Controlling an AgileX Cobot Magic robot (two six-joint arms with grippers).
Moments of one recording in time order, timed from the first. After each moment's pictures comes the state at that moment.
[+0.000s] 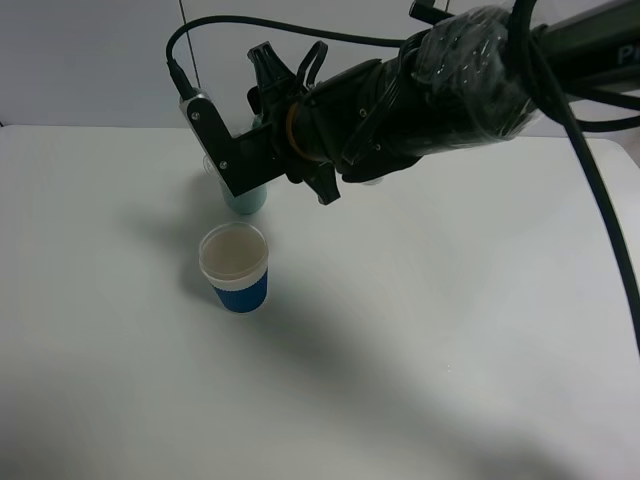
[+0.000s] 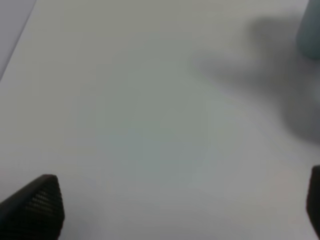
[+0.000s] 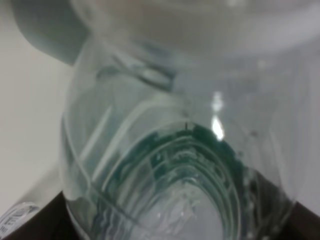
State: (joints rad) left arm 0.06 -0.01 -0.51 0.02 1.05 0.00; right arm 0.88 1.91 -1.25 -1.50 0.39 0.04
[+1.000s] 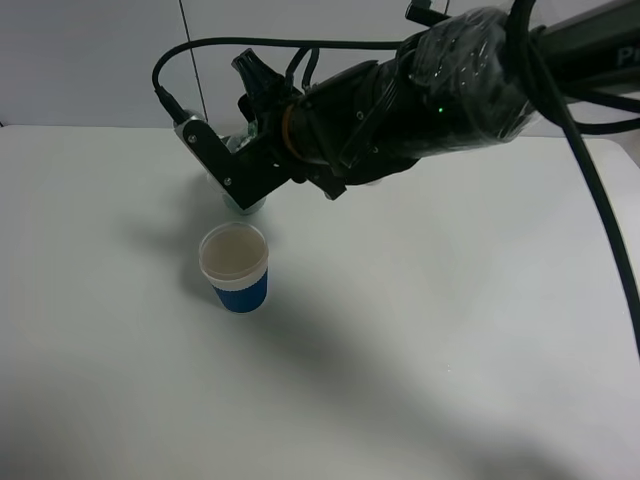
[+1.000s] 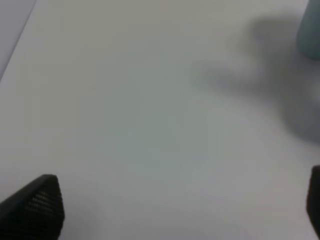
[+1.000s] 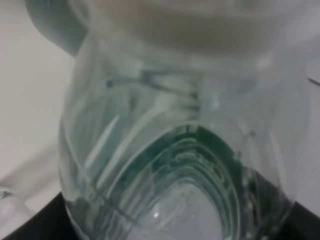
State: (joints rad) left arm 0.06 -0.01 -0.51 0.02 1.05 0.00; right arm 0.90 1.91 -1.25 -1.51 0.39 -0.12
